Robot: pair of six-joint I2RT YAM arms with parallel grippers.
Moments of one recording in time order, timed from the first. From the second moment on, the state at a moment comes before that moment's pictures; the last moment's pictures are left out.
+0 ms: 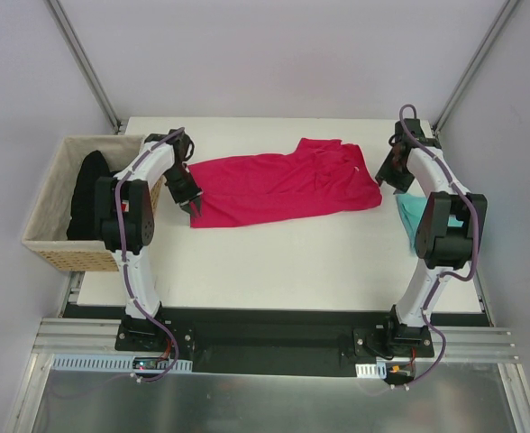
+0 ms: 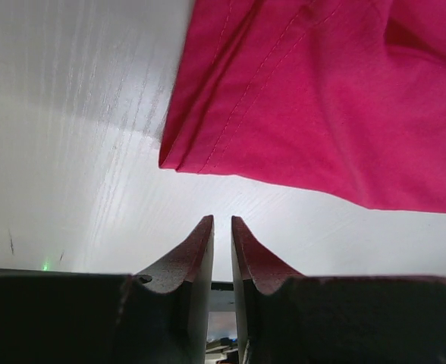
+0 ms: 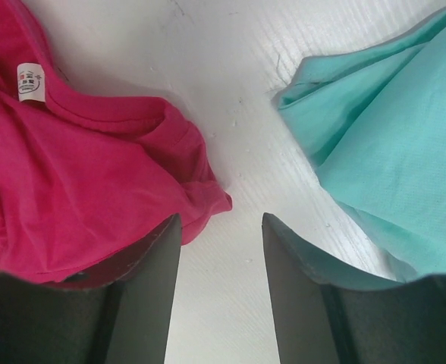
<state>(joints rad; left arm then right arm) -0.10 2.02 1.62 -1.17 0.18 -0.60 -0.02 1.91 1.57 -0.80 0.20 0.49</state>
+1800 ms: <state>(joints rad) -0.17 2.12 1.49 -1.15 0.25 -0.57 0.06 2.09 1.66 -0.82 0.06 0.51</state>
